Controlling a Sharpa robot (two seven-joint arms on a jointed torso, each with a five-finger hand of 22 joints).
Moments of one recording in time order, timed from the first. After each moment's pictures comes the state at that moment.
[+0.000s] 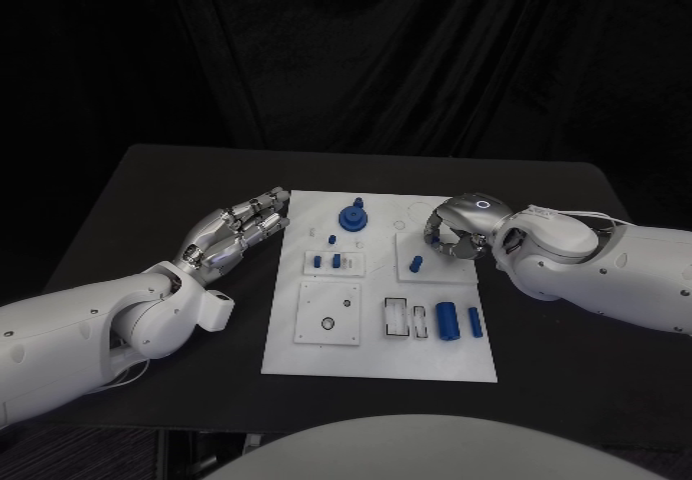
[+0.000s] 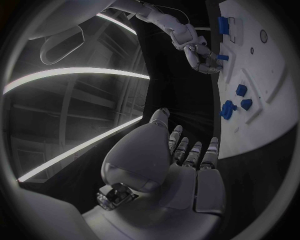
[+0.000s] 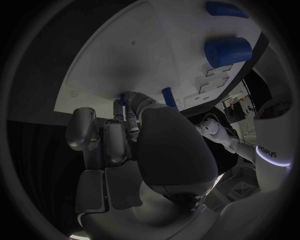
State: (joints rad) left arm 1.12 -0.94 -0.21 1.53 -0.17 -0.02 0.68; left_hand 1.53 0.21 -0.20 0.18 0.56 0.42 0.10 0.06 0.05 0.03 0.08 0.22 0.03 0.03 0.18 0.01 0.01 0.17 0.05 0.29 0.03 0.18; right arm 1.23 -0.93 -0.25 1.53 -1.69 -0.37 -0.12; right_hand 1.54 -0.12 0.38 0.11 0.38 1.01 0.12 0.19 0.49 0.95 0.08 0.51 0.34 1.45 -0.01 1.36 1.23 0.10 1.38 0.09 1.16 1.31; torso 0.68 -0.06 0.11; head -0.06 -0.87
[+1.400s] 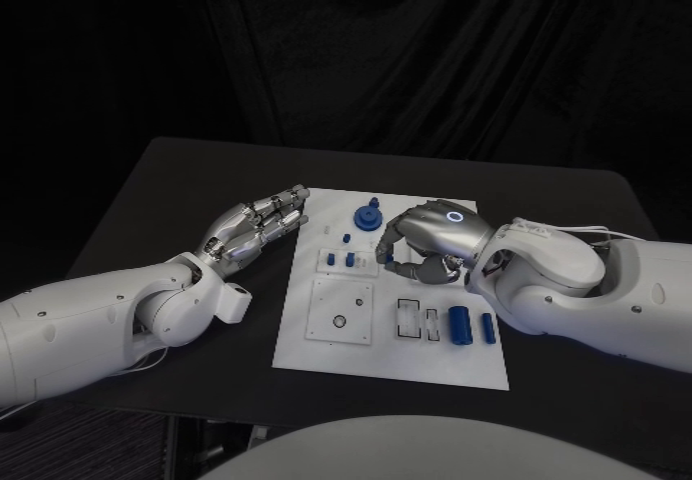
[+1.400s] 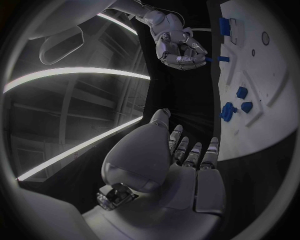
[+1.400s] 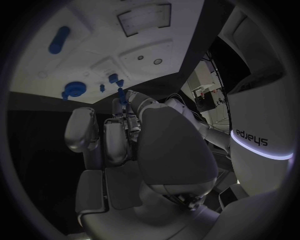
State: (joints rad) left arm 1.12 -0.93 -0.21 1.53 -0.17 -0.02 0.68; left_hand 1.54 0.22 -0.20 0.17 0.56 0.42 0.11 0.06 0.05 0.03 0.09 0.23 0.03 0.02 0.16 0.01 0.01 0.17 0.06 0.30 0.03 0.16; right arm 1.29 -0.90 -0.25 1.86 -1.71 -0.40 -0.13; right_hand 1.53 -0.13 0.39 0.12 0.25 1.03 0.12 0.20 0.49 0.98 0.08 0.50 0.32 1.45 -0.02 1.36 1.21 0.10 1.39 0.09 1.16 1.31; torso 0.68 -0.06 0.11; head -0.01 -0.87
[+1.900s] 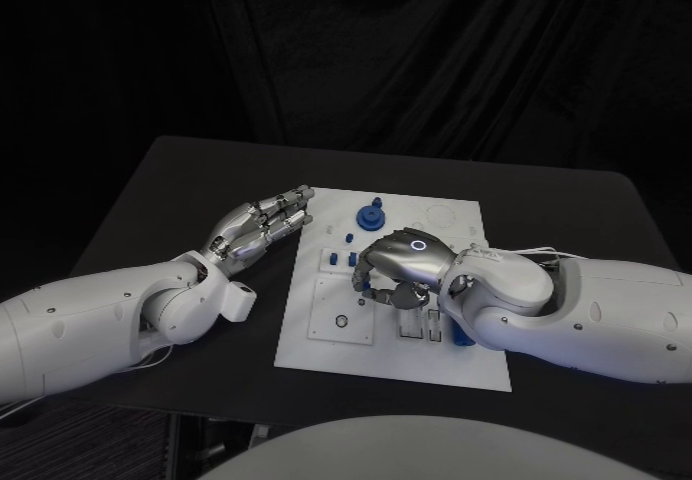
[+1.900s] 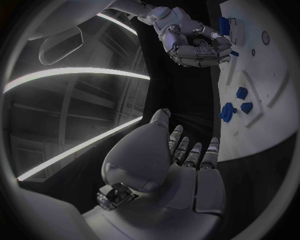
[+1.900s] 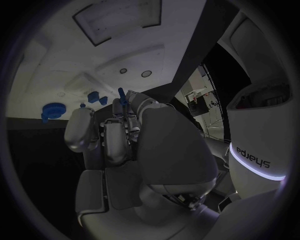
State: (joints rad) left arm 1.12 -0.92 -0.21 1.52 -0.17 -0.02 0.68; left_hand 1.54 0.22 -0.19 0.17 0.56 0.42 0.11 0.06 0.05 0.03 0.10 0.23 0.03 0.01 0.14 0.01 0.00 0.17 0.05 0.29 0.03 0.14; right arm 1.21 -0.78 -0.25 1.77 -1.76 -0.37 -0.12; right_hand 1.53 -0.13 0.39 0.12 0.25 1.03 0.12 0.19 0.49 0.98 0.08 0.50 0.32 1.45 -0.02 1.36 1.21 0.10 1.39 0.09 1.16 1.31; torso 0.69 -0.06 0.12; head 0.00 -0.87
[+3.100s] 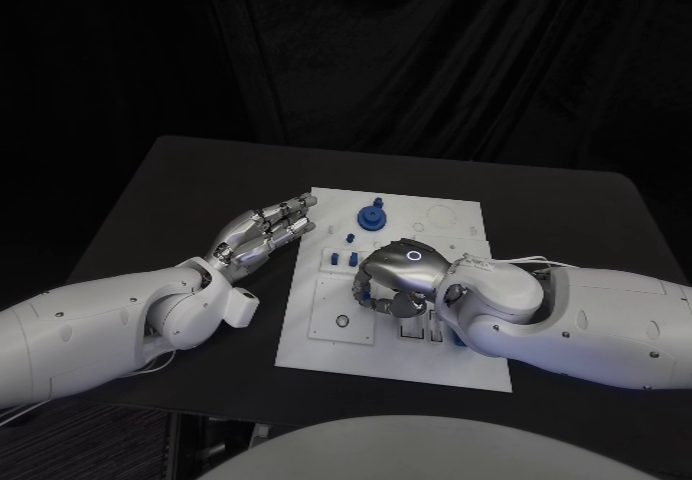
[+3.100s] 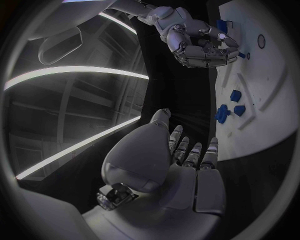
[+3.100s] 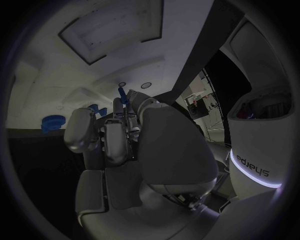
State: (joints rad) left arm 1.09 -0.91 -0.21 1.51 -0.17 -0.02 0.68; left_hand 1.54 0.22 -0.19 0.16 0.56 0.42 0.11 0.06 0.05 0.03 0.09 0.23 0.03 0.02 0.16 0.01 0.01 0.17 0.05 0.29 0.03 0.15; right arm 1.17 -0.75 -0.25 1.74 -1.78 -0.36 -0.12; right_hand 1.52 -0.14 0.38 0.13 0.23 1.03 0.12 0.19 0.49 1.00 0.07 0.48 0.32 1.45 -0.02 1.36 1.21 0.10 1.40 0.09 1.16 1.31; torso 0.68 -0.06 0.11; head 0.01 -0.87
